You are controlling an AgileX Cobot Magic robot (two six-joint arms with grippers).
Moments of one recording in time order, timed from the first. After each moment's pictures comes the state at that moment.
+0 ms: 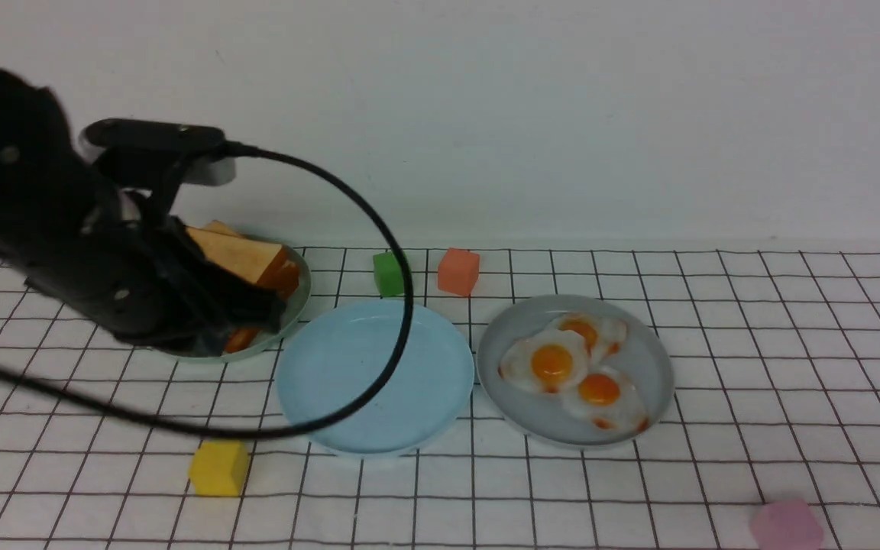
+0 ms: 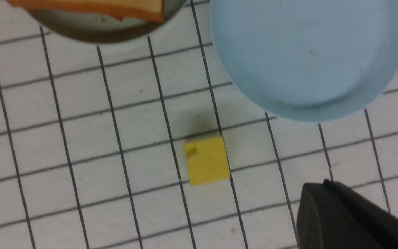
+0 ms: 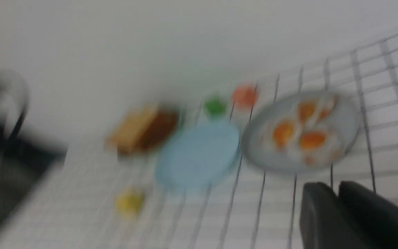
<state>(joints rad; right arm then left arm) 0.09 0.23 -0.49 0.58 0.80 -0.14 -0.38 1.45 -1.20 0.06 0.88 -0.19</state>
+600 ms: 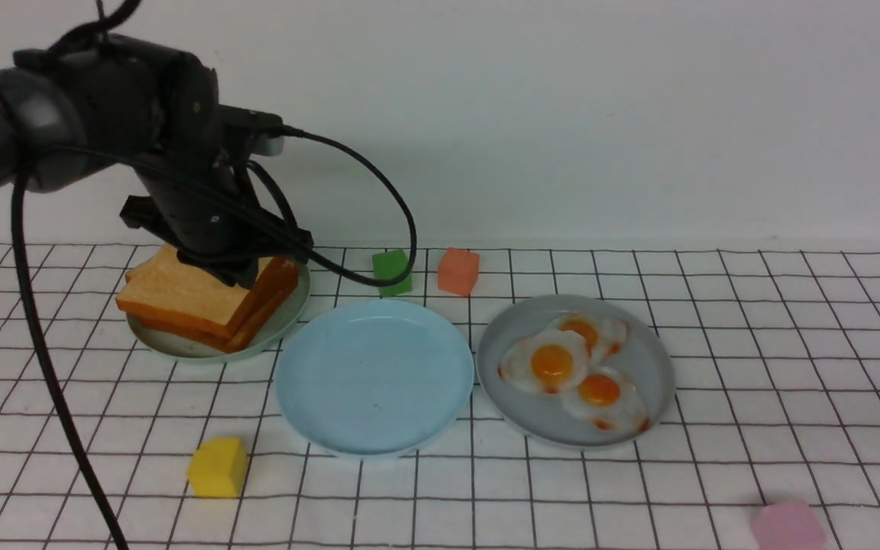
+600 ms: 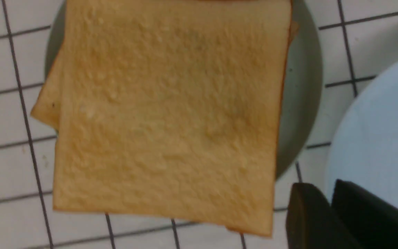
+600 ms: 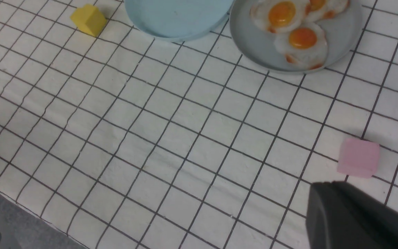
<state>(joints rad) 0.26 0.60 -0.88 0.32 1.13 -0.19 -0.25 1.96 -1.62 0.14 0.85 -0.11</state>
